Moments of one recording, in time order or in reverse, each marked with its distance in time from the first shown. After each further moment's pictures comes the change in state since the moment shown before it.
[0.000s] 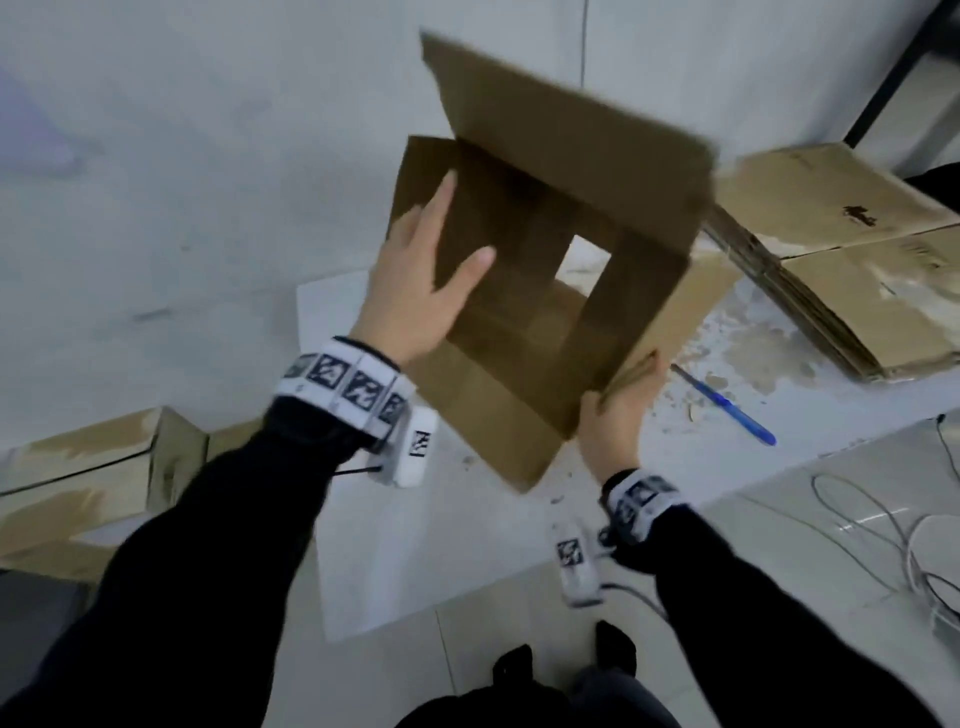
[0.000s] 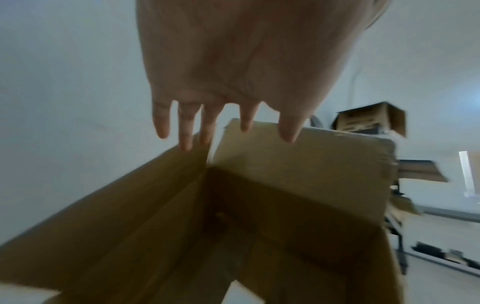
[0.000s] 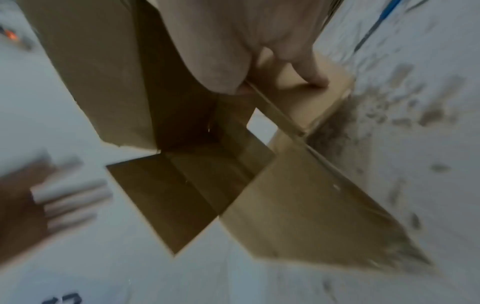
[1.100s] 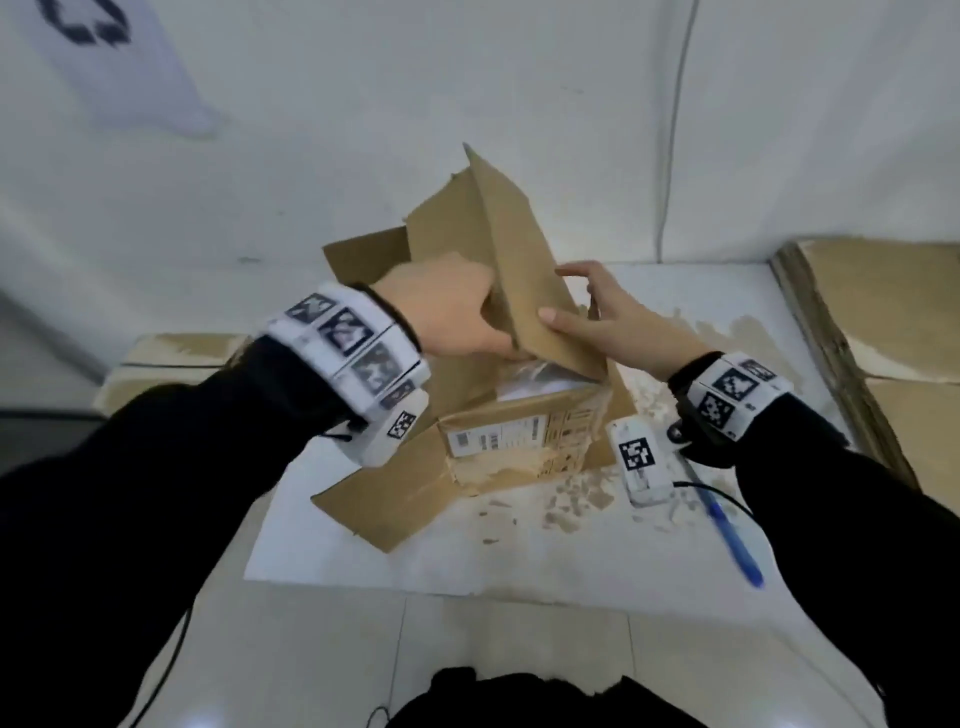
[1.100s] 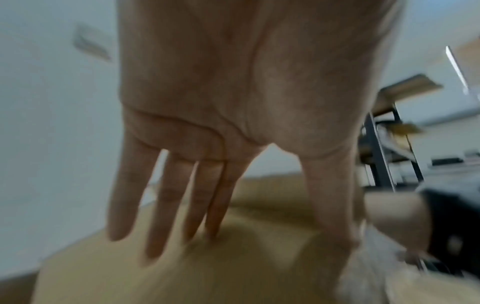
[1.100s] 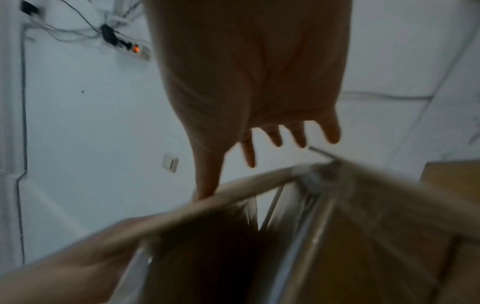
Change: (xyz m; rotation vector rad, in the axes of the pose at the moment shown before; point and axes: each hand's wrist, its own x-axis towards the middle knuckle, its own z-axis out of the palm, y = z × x) left_hand 0.036 0.108 0.017 0.569 -0.380 -0.292; right_hand 0.166 -0.117 -0.042 -0.269 -1.124 -0.398
